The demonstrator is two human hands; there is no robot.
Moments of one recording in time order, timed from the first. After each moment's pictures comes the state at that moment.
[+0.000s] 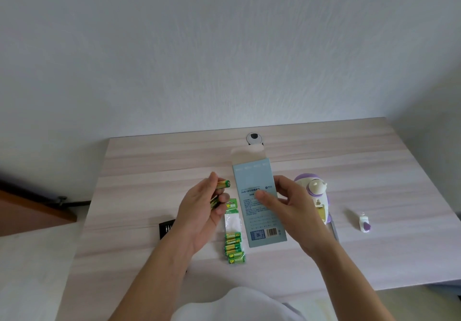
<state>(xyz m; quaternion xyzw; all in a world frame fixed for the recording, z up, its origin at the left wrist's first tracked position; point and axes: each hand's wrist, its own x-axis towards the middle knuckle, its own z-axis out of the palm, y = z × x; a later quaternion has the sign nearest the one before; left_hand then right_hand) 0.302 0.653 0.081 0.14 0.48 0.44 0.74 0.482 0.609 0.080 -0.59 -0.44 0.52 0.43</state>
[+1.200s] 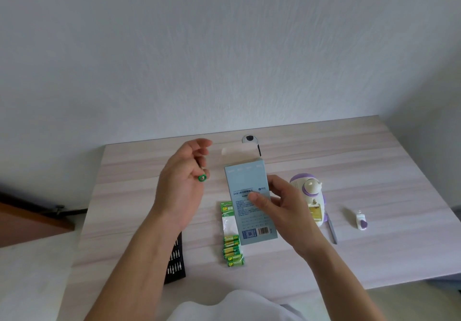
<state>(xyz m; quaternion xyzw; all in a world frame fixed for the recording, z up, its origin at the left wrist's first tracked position) 0.295 0.680 0.127 0.37 0.44 0.50 0.65 0.480 0.606 0.081 -0.57 -0.45 0.52 0.45</state>
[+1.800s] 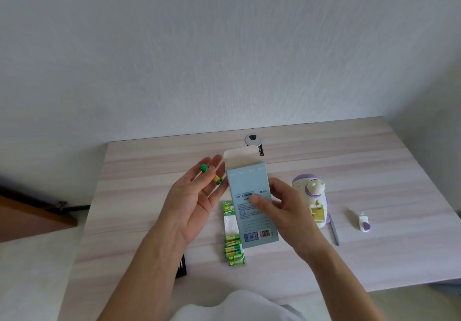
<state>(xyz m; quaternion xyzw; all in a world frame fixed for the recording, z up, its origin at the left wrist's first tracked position) 0.296 0.665 0.111 0.10 0.40 0.50 0.76 0.478 0.605 0.076 -0.57 -0.46 0.53 0.44</state>
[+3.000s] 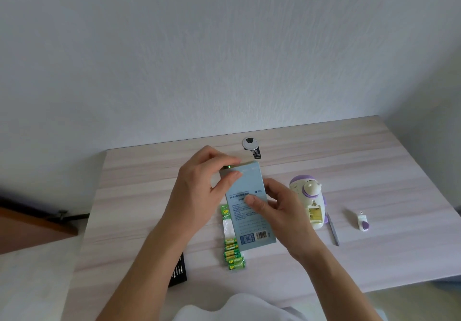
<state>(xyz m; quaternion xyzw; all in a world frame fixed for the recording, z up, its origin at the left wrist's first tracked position) 0.302 0.676 0.120 0.80 0.42 0.37 0.19 0.475 0.604 0.084 -0.54 -0.44 0.54 0.48</state>
